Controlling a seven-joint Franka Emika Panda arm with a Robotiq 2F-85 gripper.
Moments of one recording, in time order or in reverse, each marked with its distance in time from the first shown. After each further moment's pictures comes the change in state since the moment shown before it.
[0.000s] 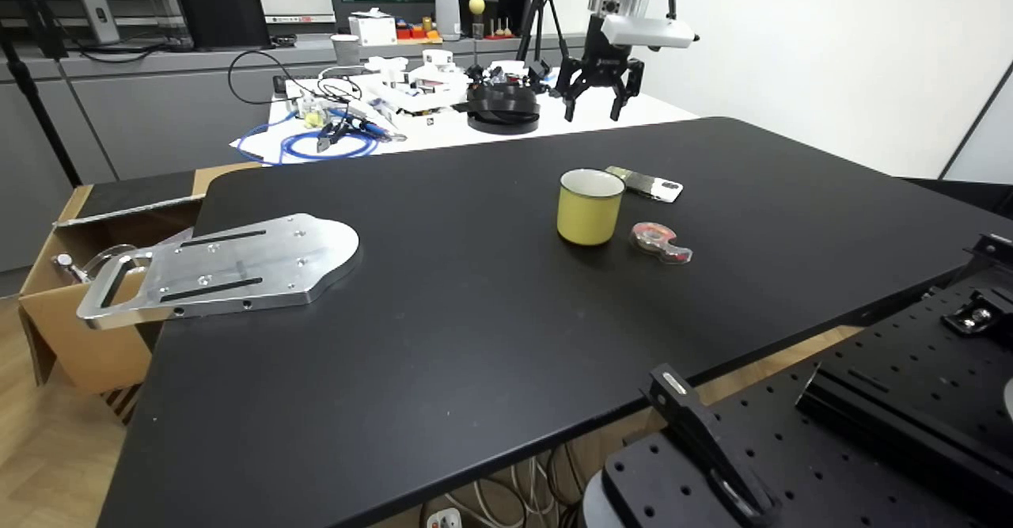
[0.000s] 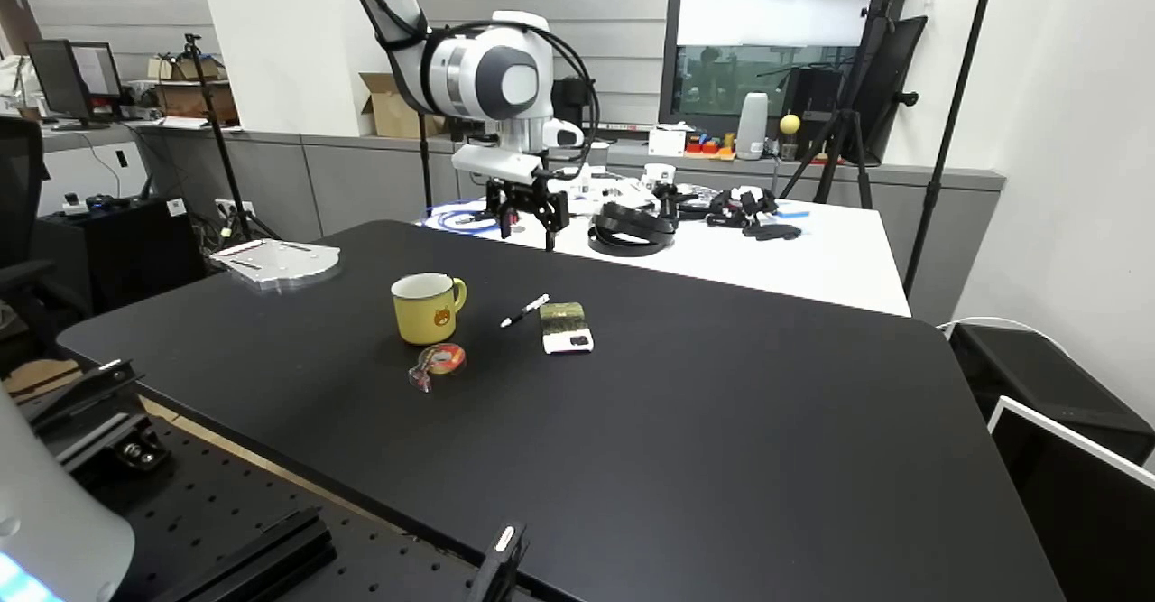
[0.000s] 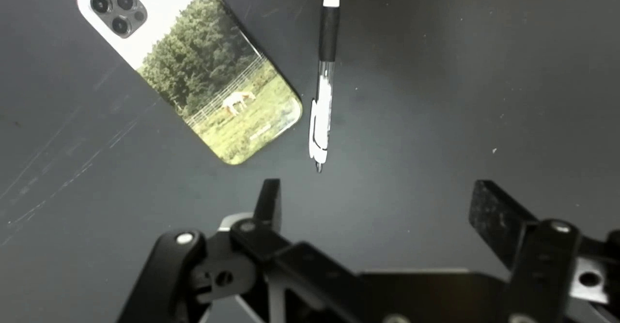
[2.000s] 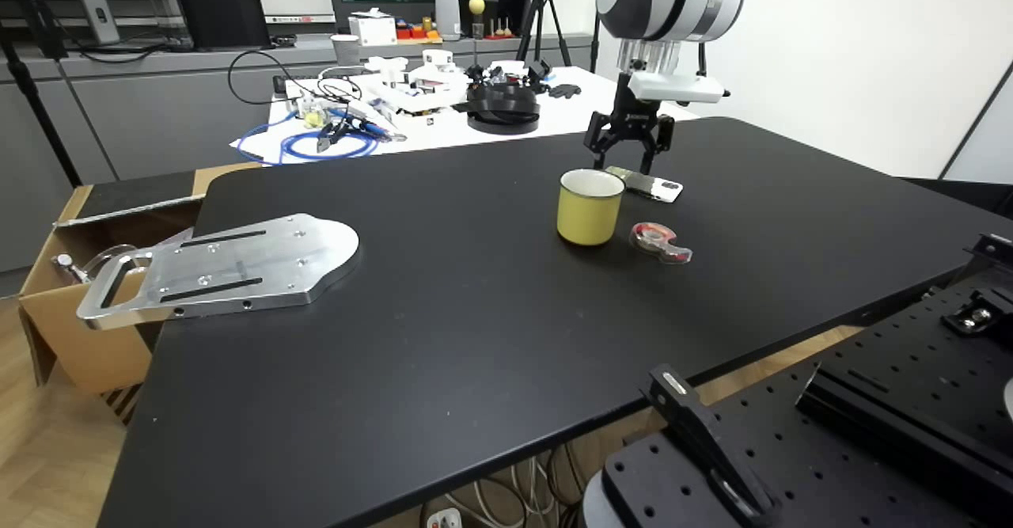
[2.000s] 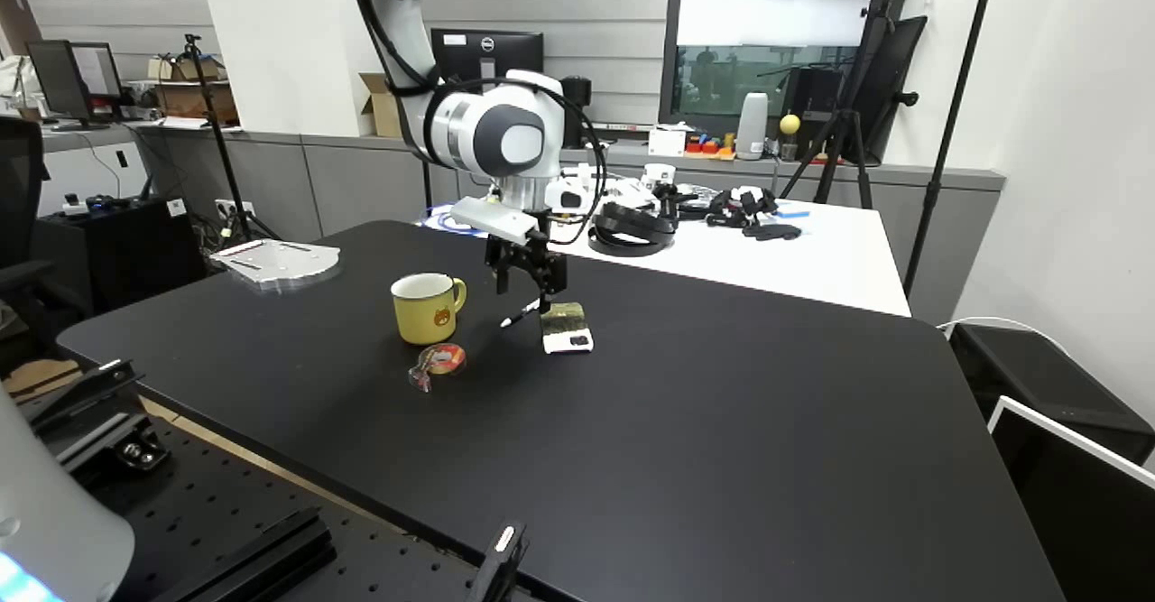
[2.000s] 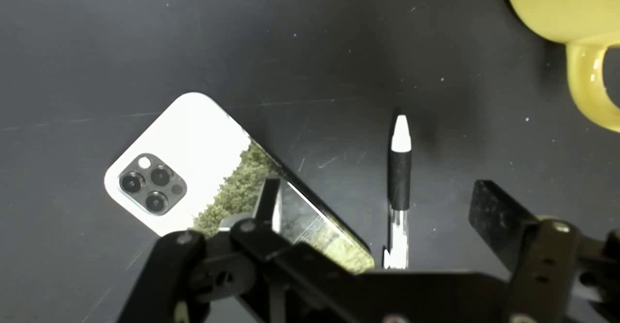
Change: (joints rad) arm -0.053 0.062 0.001 -0.112 0.058 0.054 -0.005
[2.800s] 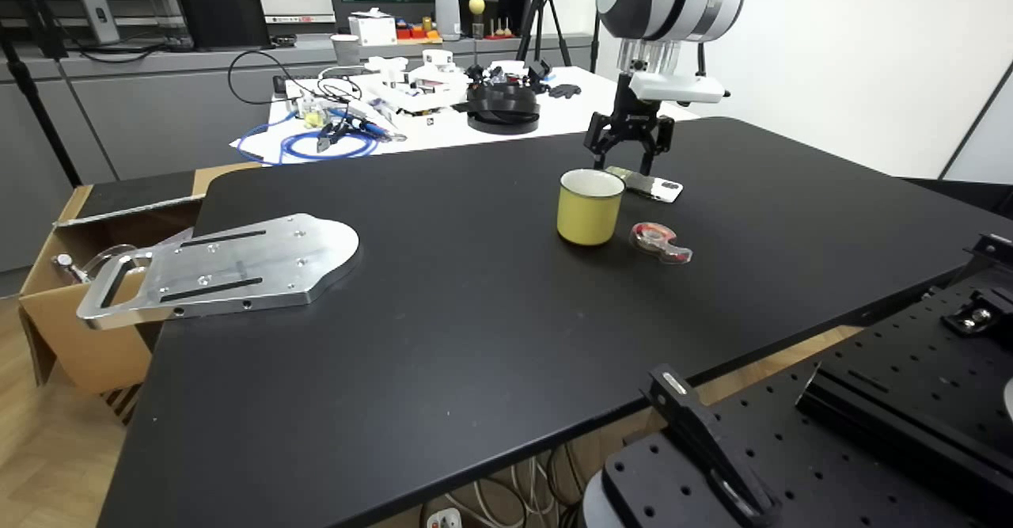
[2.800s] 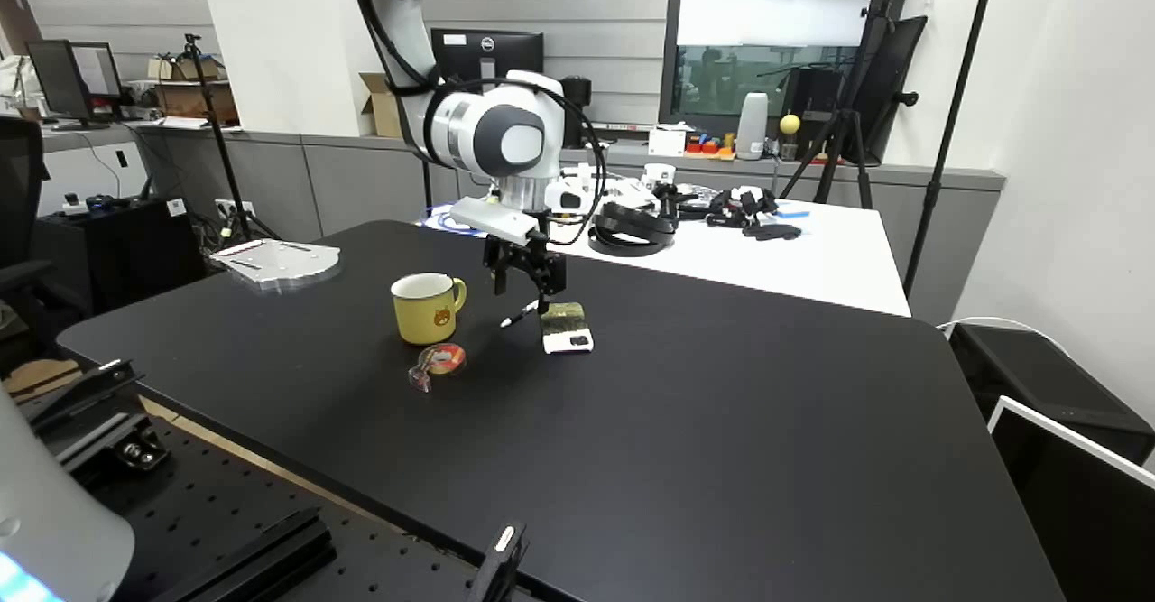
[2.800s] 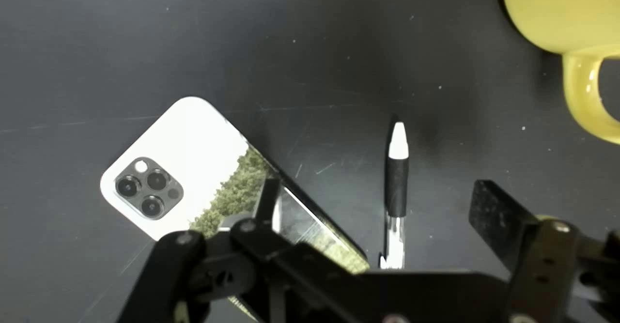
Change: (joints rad) arm -0.006 0.000 0.007 0.000 0.000 -0.011 -0.016
